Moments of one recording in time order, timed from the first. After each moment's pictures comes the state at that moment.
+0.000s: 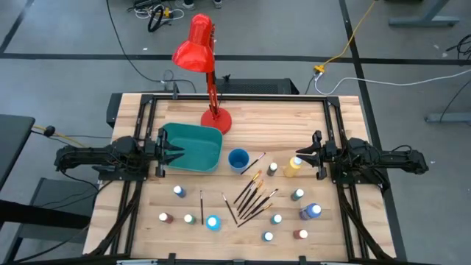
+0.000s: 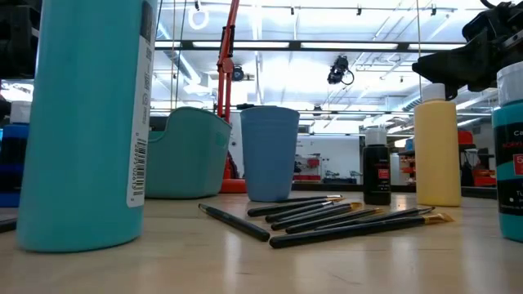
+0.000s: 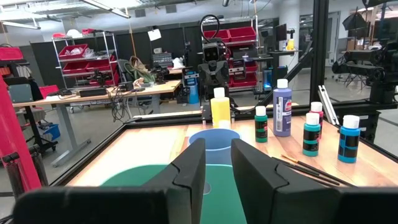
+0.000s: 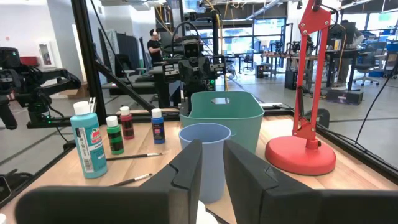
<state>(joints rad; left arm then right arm) 0.00 0.01 0.01 0.10 -0.07 0.09 0.00 0.01 0.02 0.04 0.01 0.04</state>
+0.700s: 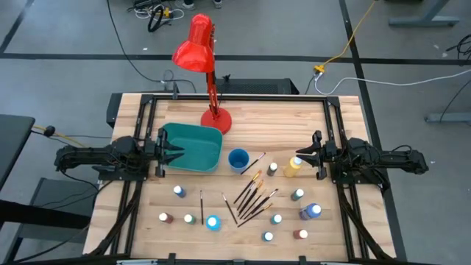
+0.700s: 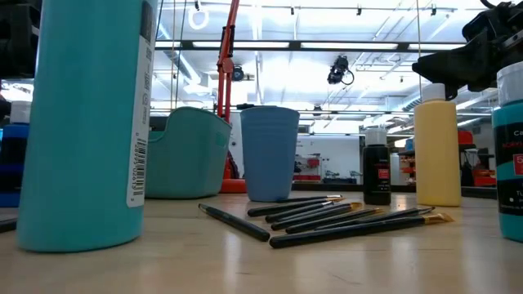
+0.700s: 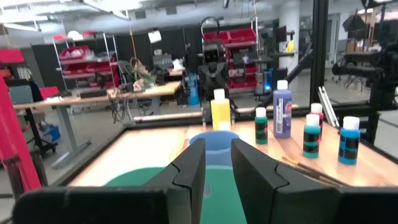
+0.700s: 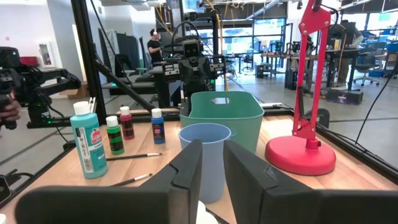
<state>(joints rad) 0.00 0.01 0.01 0.12 -0.07 0.09 0.00 0.00 0.02 0.04 0.01 0.04</state>
